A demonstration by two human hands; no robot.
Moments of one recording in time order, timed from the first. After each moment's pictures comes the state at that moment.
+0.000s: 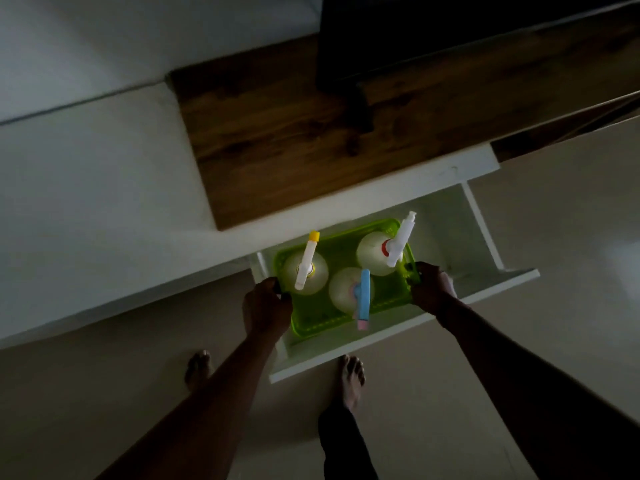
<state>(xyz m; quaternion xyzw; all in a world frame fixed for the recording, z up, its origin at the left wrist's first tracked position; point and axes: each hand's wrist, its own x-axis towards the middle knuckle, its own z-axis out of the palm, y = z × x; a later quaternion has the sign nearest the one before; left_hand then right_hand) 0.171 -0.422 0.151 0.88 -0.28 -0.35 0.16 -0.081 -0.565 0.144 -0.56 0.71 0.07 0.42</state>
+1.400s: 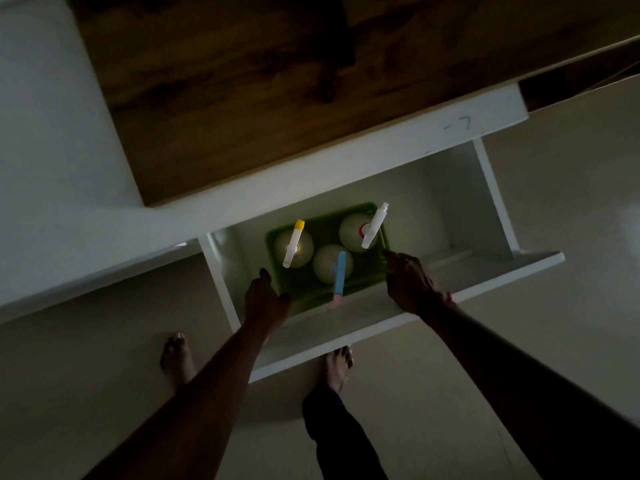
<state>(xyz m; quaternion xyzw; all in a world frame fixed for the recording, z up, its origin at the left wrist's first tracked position) 0.121 -0.432 0.030 0.84 -0.21 -0.50 0.07 -0.116 -0.569 0.051 -0.72 0.55 0.18 0.38</state>
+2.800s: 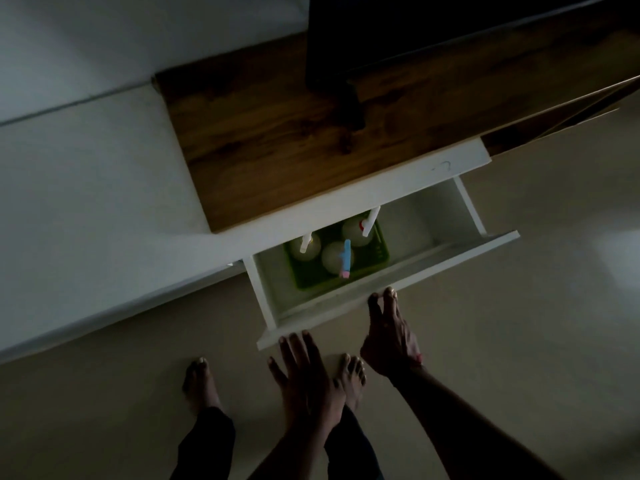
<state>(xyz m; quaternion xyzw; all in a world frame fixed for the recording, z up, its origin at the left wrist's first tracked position) 0.069 -0.339 0.157 0.80 -0.43 -0.40 -0.11 -0.045 -0.450 0.143 -0.74 0.57 0.19 0.29</state>
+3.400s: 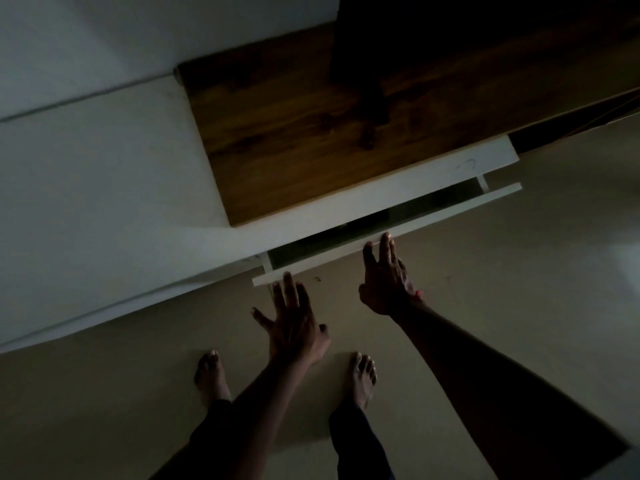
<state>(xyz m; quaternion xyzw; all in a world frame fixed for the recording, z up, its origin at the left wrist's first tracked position) 0.147 -0.392 0.132 0.80 -0.47 -0.36 -0.12 0.020 -0.528 0.134 -0.79 0.52 0.21 0.25</state>
